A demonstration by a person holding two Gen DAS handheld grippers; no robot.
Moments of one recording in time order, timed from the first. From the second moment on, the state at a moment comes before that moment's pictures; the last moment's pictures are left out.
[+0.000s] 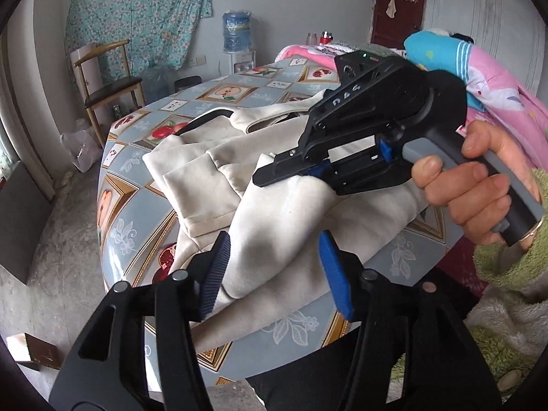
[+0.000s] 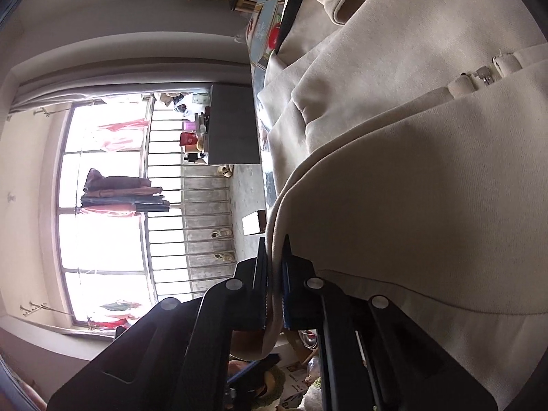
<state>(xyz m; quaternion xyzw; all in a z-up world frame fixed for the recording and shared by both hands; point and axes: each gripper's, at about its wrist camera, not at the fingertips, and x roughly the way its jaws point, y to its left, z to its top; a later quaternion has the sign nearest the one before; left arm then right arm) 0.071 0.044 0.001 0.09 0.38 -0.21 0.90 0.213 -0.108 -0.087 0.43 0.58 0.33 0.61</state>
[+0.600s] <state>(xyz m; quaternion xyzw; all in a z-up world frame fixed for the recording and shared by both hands) 0.111 0.024 -0.011 0.08 0.37 -0.18 0.91 0.207 -0.128 -0.091 0.46 0.57 0.36 0.58</state>
